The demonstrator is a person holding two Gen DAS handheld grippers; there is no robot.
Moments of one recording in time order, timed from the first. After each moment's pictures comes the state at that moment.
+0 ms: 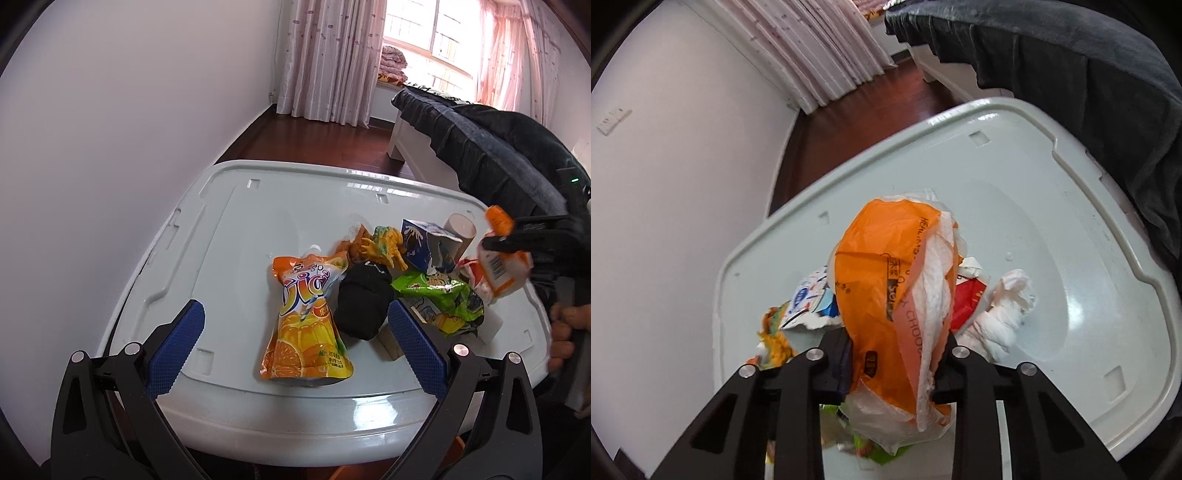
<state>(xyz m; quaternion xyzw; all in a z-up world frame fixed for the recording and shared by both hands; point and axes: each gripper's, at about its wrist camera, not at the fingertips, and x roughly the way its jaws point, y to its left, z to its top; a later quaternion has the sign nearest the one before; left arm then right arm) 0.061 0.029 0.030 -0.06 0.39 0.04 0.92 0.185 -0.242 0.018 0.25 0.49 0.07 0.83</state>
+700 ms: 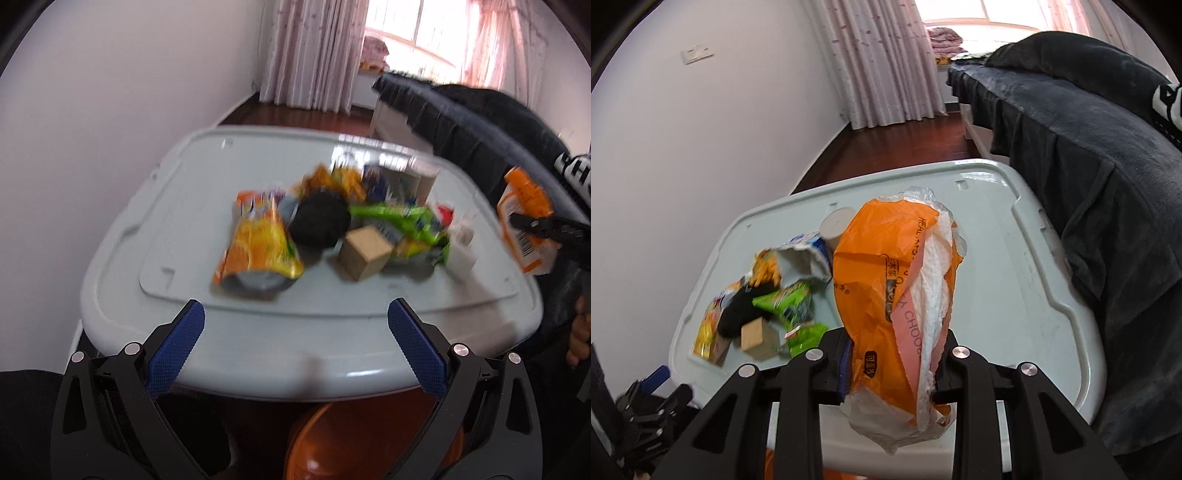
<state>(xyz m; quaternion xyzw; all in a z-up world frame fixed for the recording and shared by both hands) 0.009 -0.010 -0.006 -0.06 0.41 0.01 0.91 0.094 -0.281 0.027 0.10 0.41 0.12 0.90</state>
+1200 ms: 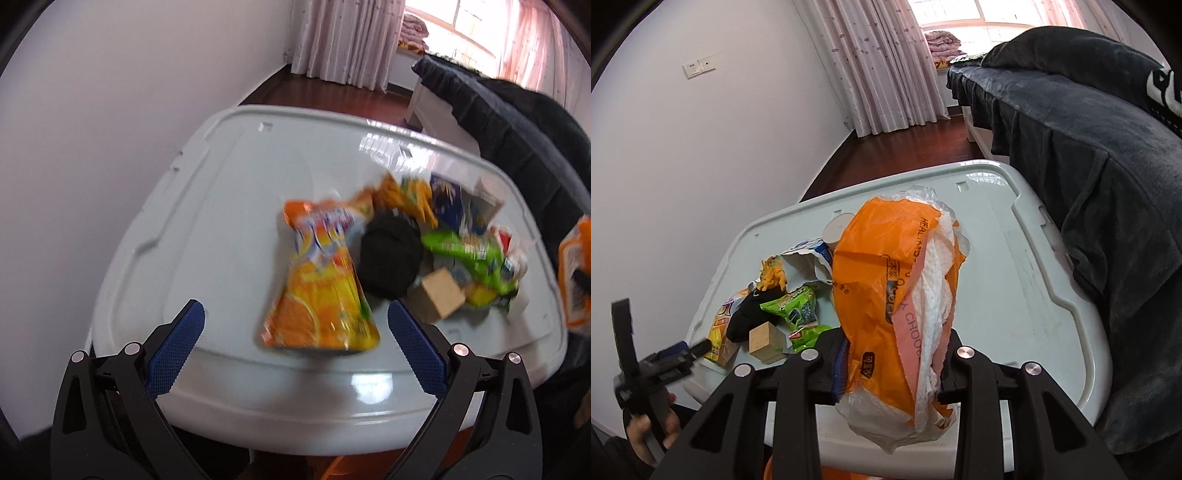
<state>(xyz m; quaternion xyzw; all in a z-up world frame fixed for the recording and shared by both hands) 0.074 0.034 -0.004 -0.08 0.46 0.06 0.88 0.095 -0.294 0.024 0.13 0.40 0.12 0.90</state>
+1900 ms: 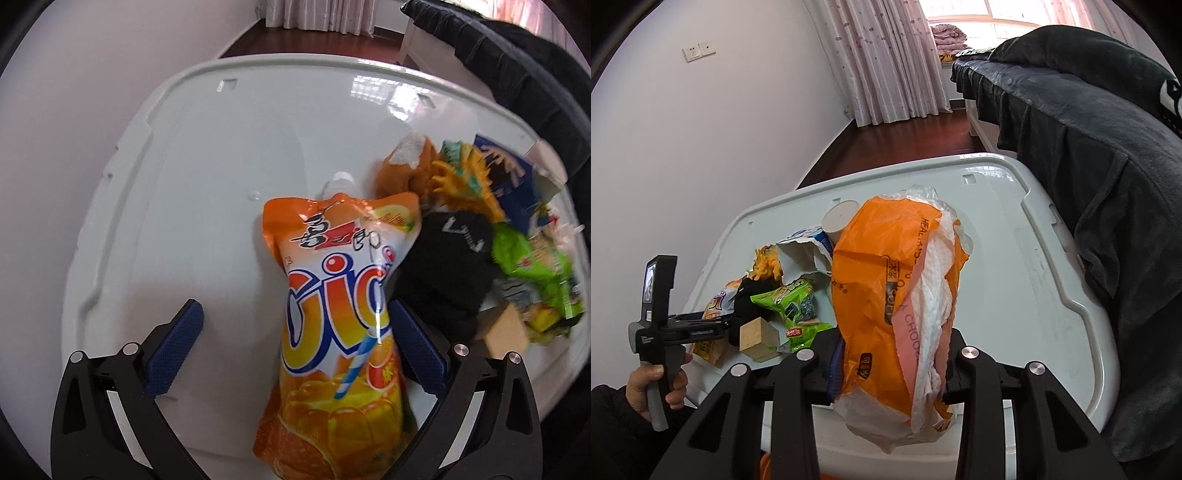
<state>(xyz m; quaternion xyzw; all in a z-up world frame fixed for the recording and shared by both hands) 0.148 0.026 -0.058 -0.01 0.55 0.04 0.83 0.104 -0.276 0.018 0.10 0.42 0.12 0.90</state>
